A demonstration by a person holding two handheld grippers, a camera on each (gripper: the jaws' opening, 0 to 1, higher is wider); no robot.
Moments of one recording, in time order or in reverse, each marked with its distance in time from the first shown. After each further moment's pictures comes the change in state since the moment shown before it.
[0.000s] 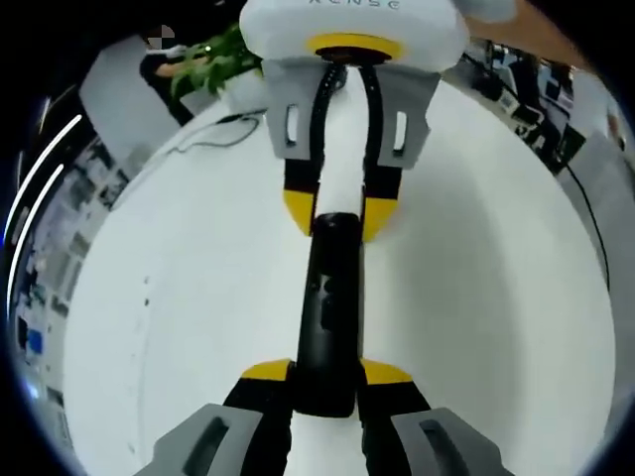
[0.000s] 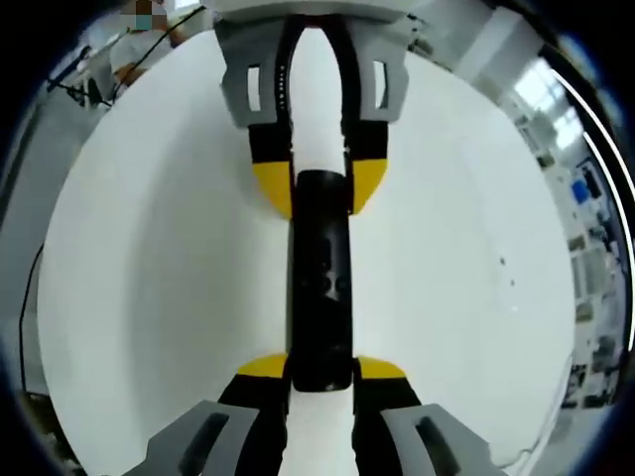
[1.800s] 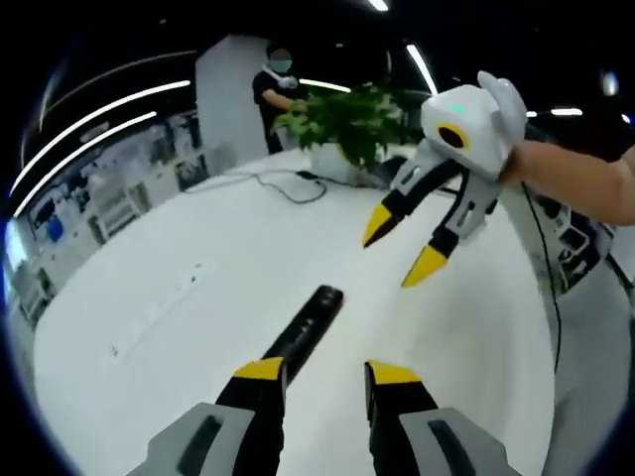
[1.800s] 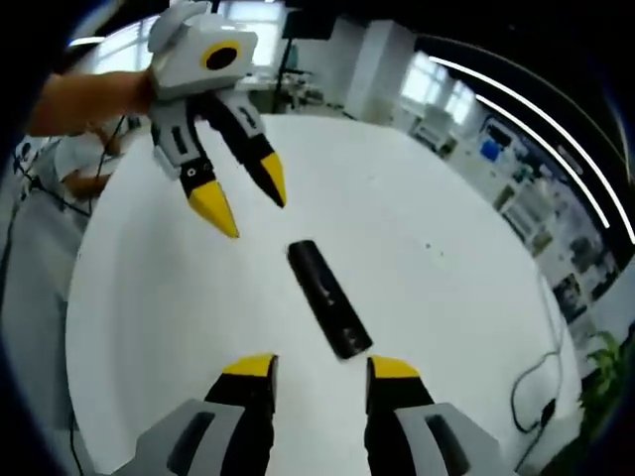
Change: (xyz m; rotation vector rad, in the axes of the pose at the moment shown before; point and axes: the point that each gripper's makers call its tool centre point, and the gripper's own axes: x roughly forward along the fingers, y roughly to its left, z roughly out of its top) left arm -0.099 -0.059 0.032 -0.447 -0.335 0.168; right arm -0.089 0.056 0.003 0.403 -0.335 -0.244
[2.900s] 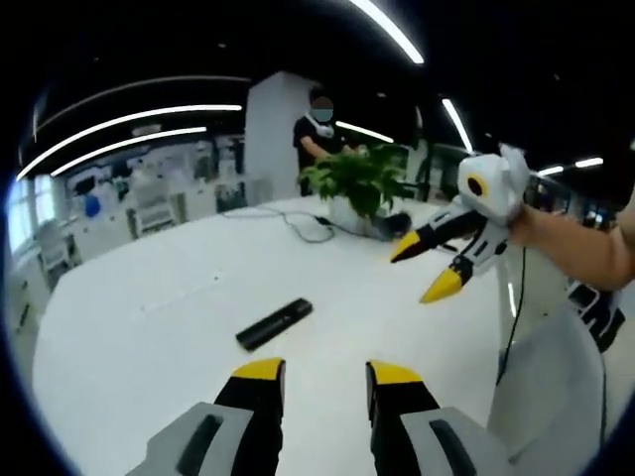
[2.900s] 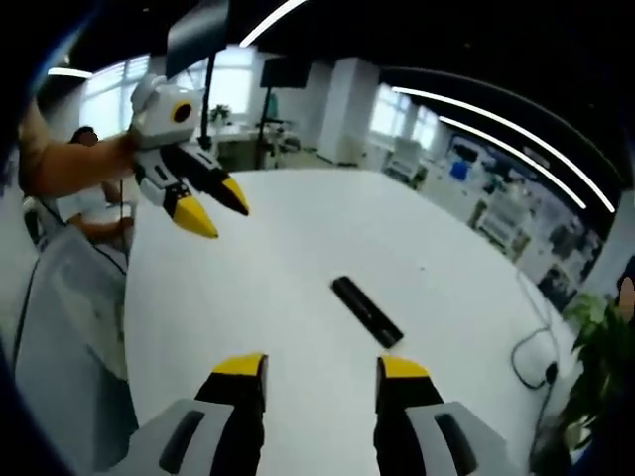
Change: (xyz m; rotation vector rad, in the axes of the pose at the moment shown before) left arm -0.102 -0.077 -0.023 -0.130 -0.197 0.107; right arm -0.080 0.096 0.012 0.105 -0.199 -0.061
